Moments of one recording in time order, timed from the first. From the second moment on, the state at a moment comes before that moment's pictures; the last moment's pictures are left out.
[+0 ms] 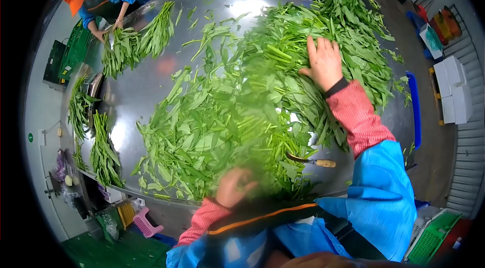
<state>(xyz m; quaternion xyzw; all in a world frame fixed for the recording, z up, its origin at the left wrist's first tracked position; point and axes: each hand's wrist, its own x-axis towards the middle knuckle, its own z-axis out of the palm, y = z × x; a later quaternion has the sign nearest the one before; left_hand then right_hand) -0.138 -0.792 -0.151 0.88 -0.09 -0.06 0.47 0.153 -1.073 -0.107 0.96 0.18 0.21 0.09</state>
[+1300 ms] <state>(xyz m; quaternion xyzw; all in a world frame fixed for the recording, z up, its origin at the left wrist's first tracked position) -0.108 -0.797 -0.162 0.88 -0.08 -0.03 0.47 0.149 -1.082 -0.140 0.98 0.20 0.08 0.05</state>
